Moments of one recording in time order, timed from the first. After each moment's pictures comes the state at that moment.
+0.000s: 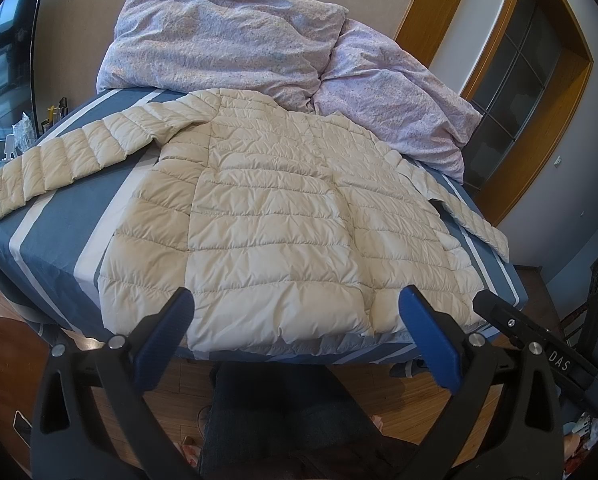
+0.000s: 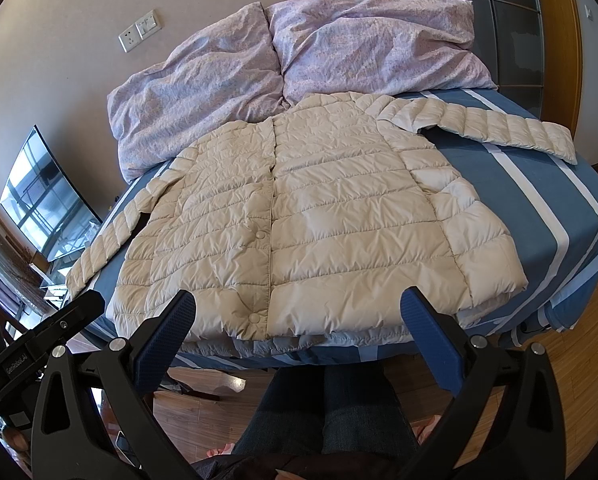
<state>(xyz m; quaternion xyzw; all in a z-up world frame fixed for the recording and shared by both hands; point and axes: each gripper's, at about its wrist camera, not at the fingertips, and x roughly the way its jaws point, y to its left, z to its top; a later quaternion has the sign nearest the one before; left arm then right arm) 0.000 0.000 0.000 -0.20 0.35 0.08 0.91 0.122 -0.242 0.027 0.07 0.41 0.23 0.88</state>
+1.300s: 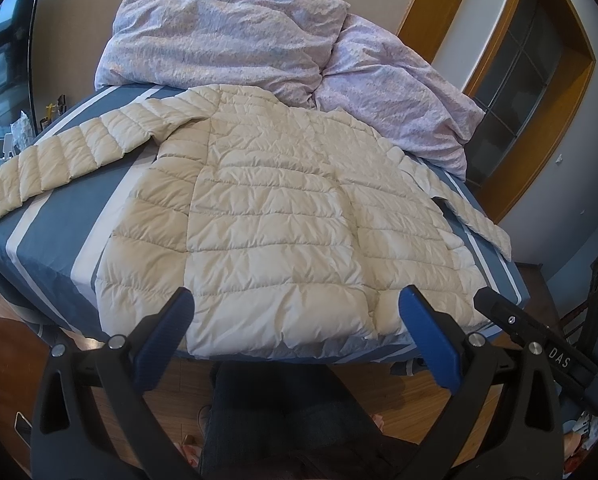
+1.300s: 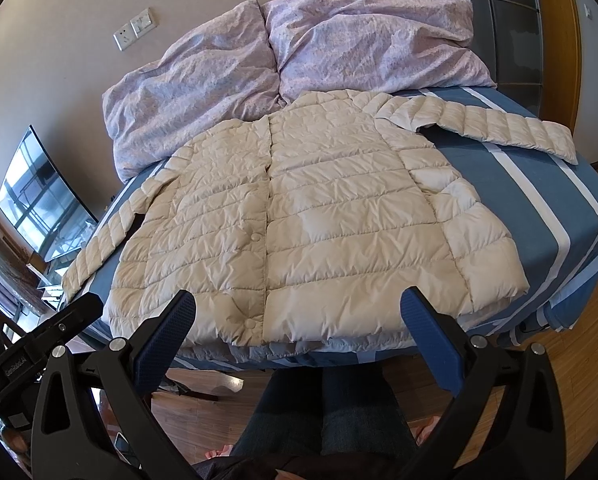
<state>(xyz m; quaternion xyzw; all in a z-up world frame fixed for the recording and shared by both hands) 0.004 0.000 -0.002 -0.20 0.35 0.08 0.91 0.131 -0.241 0.022 0.07 0.41 0.23 0.88</state>
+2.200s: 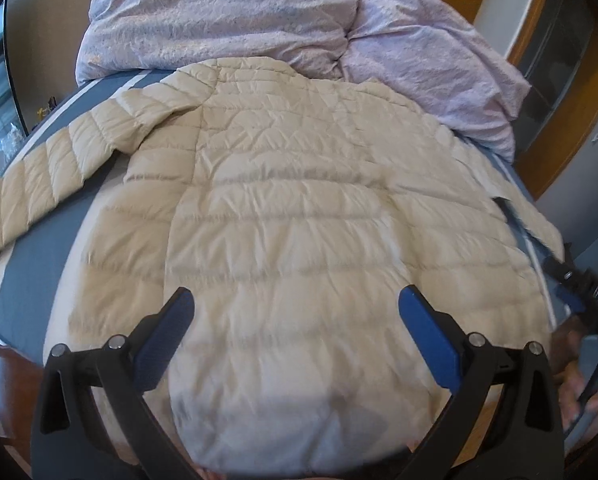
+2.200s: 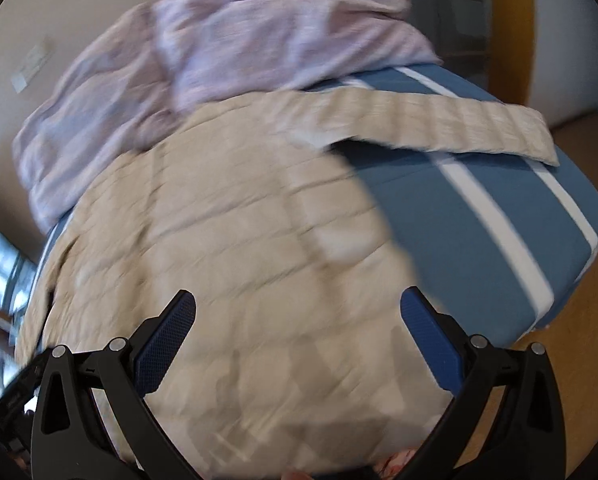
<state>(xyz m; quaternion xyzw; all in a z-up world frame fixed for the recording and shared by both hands) 0.135 0.039 -0.039 -0.16 0.43 0.11 0.88 0.285 -0.296 -0.010 0.11 0.46 0.10 0.87</state>
